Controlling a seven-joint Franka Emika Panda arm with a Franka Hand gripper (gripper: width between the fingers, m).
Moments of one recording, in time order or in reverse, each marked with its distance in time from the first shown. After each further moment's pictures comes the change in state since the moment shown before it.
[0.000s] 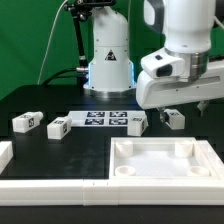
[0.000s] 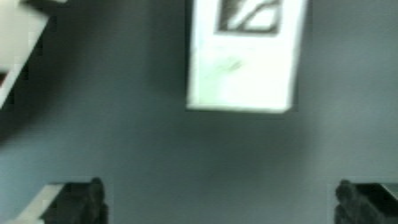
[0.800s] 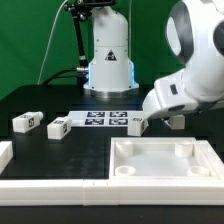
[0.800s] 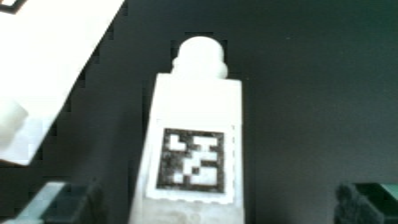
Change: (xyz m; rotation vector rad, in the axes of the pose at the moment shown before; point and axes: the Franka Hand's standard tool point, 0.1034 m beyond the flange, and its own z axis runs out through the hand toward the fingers) arm -0.035 -0.013 0.029 0.025 -0.653 -0.007
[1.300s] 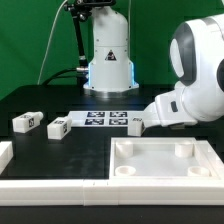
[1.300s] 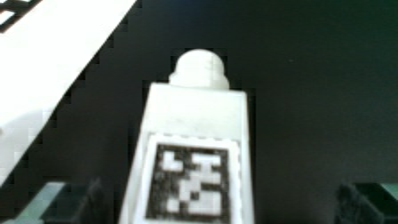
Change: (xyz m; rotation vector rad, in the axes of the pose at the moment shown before) arm 0.001 0.001 0.013 0.009 -0.100 -0.004
